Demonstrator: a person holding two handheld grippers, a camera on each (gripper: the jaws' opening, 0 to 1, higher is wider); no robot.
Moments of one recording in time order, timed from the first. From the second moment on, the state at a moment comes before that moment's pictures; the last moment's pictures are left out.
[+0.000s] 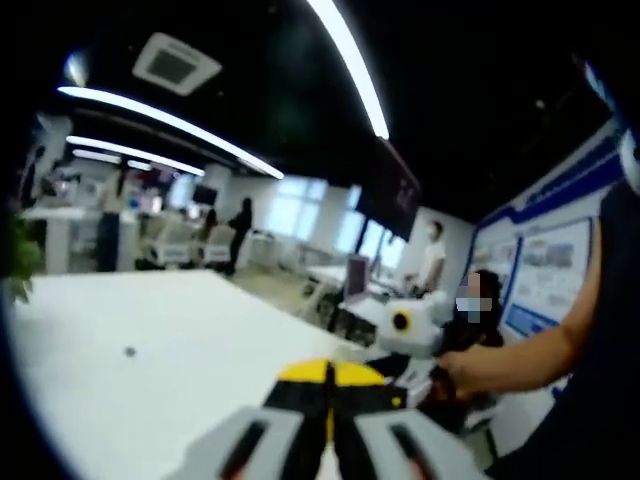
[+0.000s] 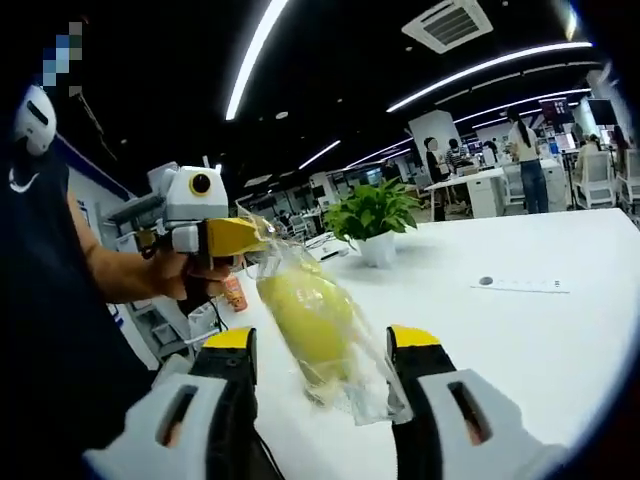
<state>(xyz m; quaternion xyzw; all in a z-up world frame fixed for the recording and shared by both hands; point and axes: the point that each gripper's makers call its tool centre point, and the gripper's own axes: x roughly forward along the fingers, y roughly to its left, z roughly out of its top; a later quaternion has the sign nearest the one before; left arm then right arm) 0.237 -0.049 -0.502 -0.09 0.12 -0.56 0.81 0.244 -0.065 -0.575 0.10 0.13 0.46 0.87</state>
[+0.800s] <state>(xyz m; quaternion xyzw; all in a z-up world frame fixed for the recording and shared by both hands) 0.239 -0.055 -0.497 -0.12 0.12 -0.56 0.81 0.253 -0.102 -0.565 0.10 0.10 0.38 0.91</state>
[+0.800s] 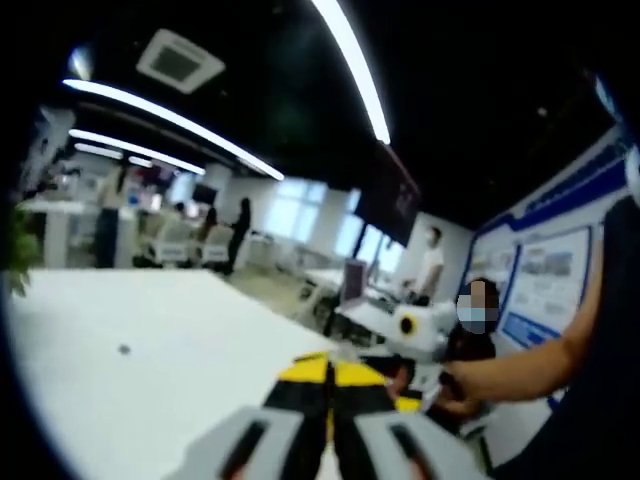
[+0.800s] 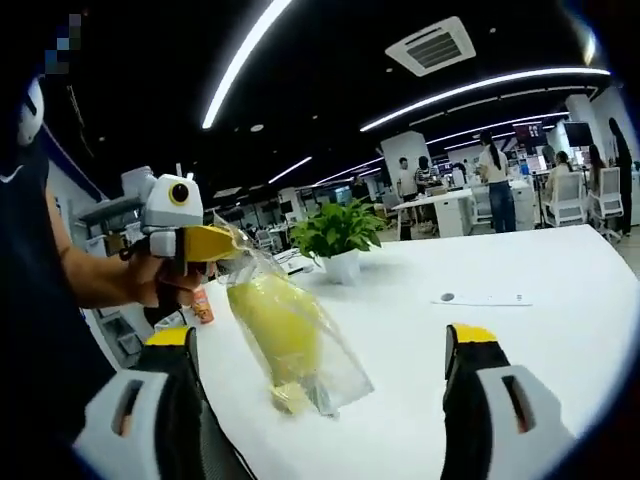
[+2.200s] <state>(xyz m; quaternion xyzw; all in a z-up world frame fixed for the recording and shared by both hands) 0.252 -0.126 -0.611 -0.26 0.25 -0.51 0.78 0.217 -0.194 -0.633 0.09 0.15 0.26 0.95</state>
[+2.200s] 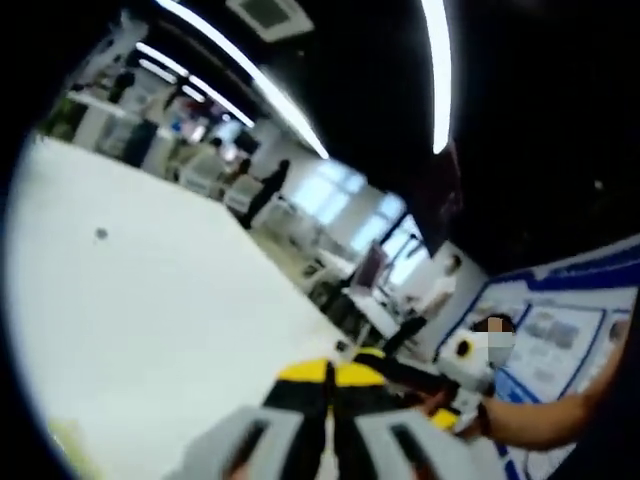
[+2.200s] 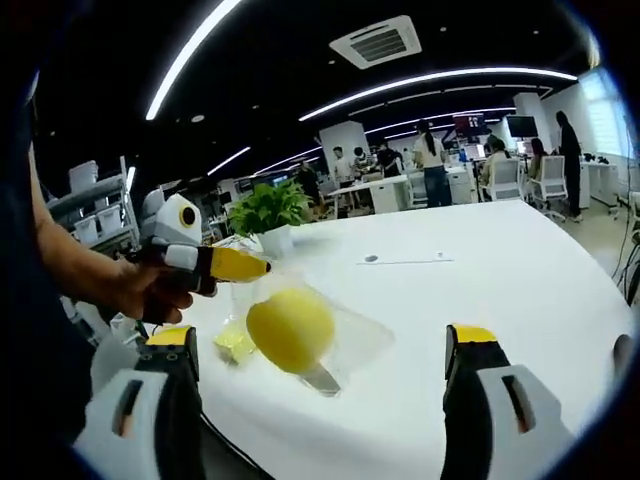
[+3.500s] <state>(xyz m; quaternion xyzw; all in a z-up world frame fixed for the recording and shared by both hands) 0.344 -0.073 -0.743 -0.14 0.29 -0.38 0.87 0.209 -0.194 -0.654 0.13 0.17 0.25 0.95</state>
